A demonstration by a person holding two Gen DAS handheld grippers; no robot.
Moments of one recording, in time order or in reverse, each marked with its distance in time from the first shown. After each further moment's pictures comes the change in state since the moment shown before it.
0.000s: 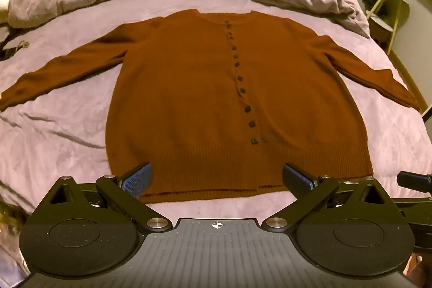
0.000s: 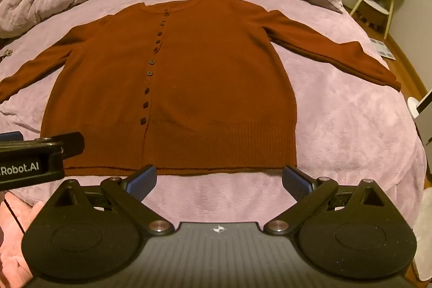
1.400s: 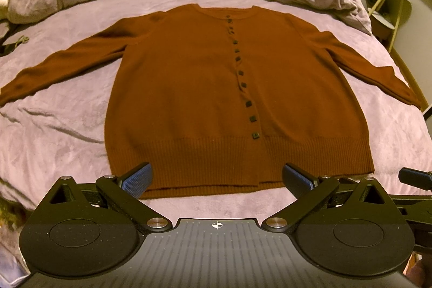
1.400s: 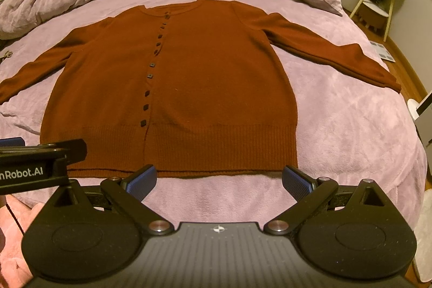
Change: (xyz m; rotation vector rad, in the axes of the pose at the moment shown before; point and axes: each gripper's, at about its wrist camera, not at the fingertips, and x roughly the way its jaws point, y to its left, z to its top) left arm 0.005 0.002 -0.002 -0.005 0.008 -0.003; right arm 0.000 0.002 0.000 -0.001 -0.017 -0.008
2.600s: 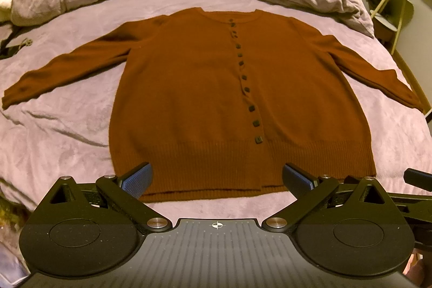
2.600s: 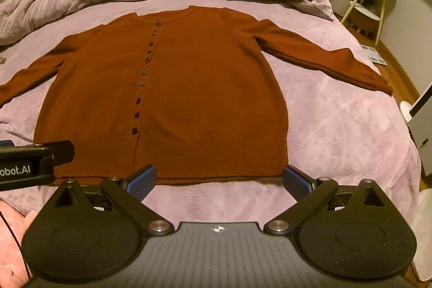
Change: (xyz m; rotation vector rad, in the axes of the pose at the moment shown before) left arm -0.004 0.003 0.003 -0.032 -0.009 -0.027; right arm -0.001 -0.004 -0.001 0.020 -0.031 -0.029
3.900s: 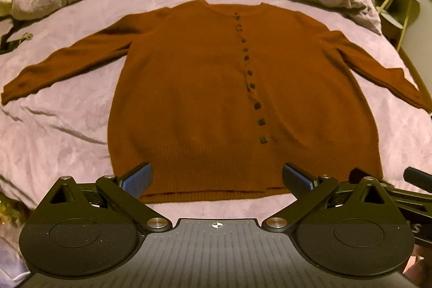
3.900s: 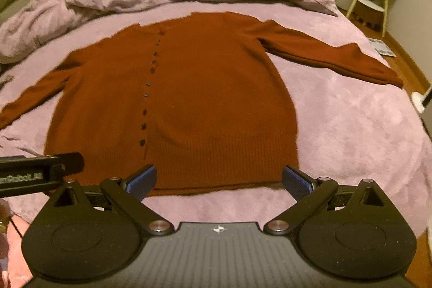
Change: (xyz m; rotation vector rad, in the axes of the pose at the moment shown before) left arm 0.020 0.003 0.006 -0.004 0.082 0.036; right arm 0.006 -0.012 0.002 0.058 -0.034 0.077
